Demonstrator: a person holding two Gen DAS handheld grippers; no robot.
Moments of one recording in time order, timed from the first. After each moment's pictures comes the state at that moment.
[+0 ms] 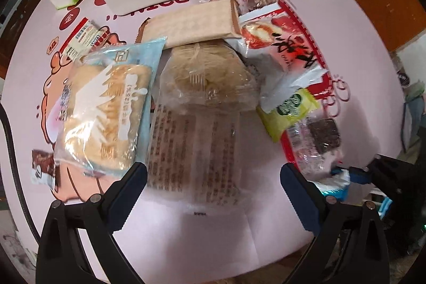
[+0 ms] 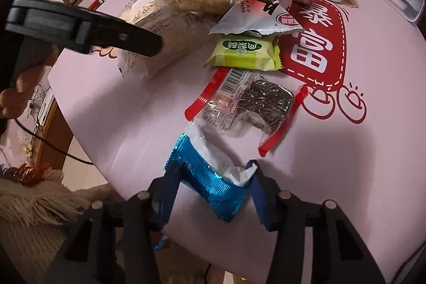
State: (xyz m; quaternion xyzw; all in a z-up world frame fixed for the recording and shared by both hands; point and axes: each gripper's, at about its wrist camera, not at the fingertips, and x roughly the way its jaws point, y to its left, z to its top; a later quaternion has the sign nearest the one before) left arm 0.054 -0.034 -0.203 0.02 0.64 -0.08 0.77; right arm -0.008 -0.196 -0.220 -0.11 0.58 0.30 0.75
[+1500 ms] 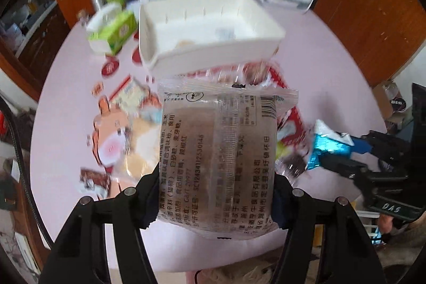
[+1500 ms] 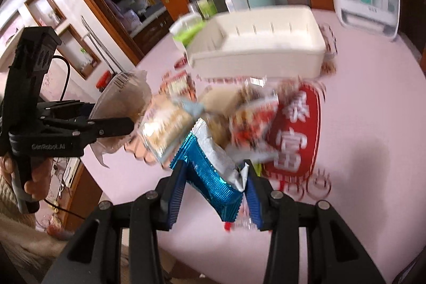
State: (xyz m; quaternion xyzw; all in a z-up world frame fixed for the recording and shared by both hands) left arm 0.040 -0.015 -0.059 0.01 0.54 -0.07 0.84; right arm 0.040 -0.216 -0.084 0.03 0.48 0.31 0.82
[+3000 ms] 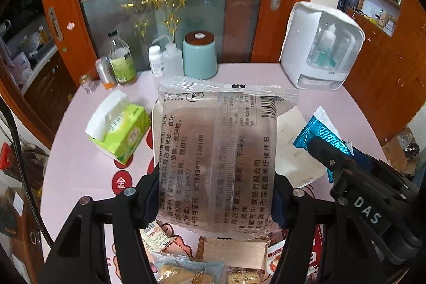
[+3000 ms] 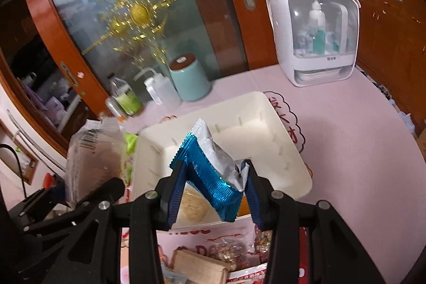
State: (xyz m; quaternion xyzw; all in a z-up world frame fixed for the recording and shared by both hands) left arm 0.269 0.017 -0.026 -0.01 0.45 -0.03 0.89; right arm 0.249 -0.148 -0.034 0.11 0.40 0.06 0.91
